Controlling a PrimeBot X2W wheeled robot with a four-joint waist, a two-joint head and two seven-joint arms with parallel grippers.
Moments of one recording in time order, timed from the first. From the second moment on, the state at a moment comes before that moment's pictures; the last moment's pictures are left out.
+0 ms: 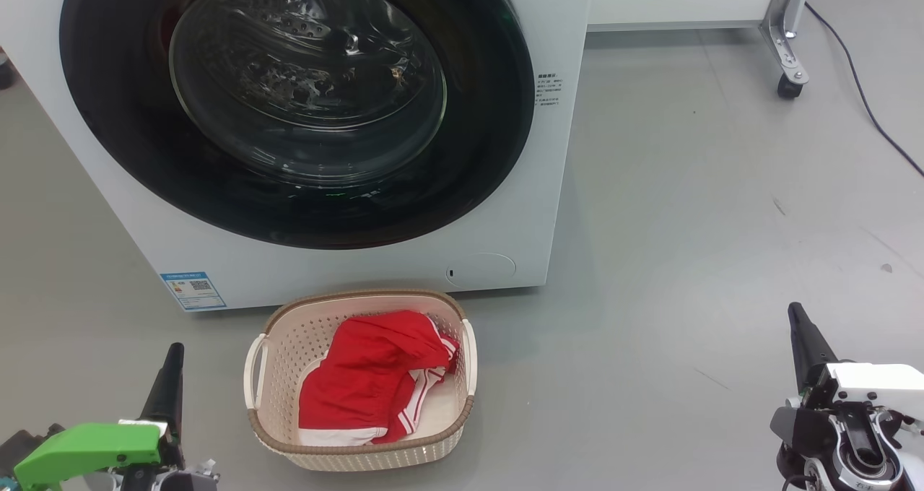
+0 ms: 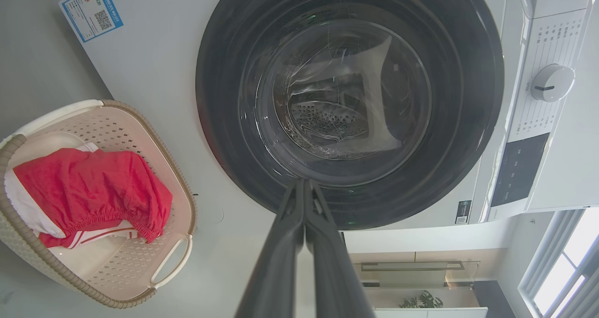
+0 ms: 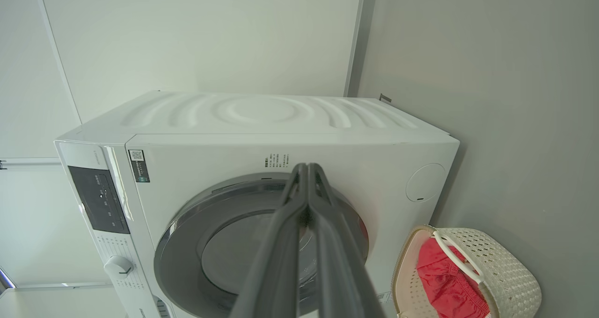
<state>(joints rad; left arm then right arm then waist) -0.04 0.10 -0.02 0.27 -1.68 -0.12 0.03 -0.05 -0.12 -0.02 0.27 1.71 0.11 0.01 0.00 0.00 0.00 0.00</state>
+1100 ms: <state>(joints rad) -0.05 0.10 -0.02 0.27 -1.68 -0.12 0.04 -0.05 -0.12 -0.02 0.27 1.71 0.12 0.01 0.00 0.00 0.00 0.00</state>
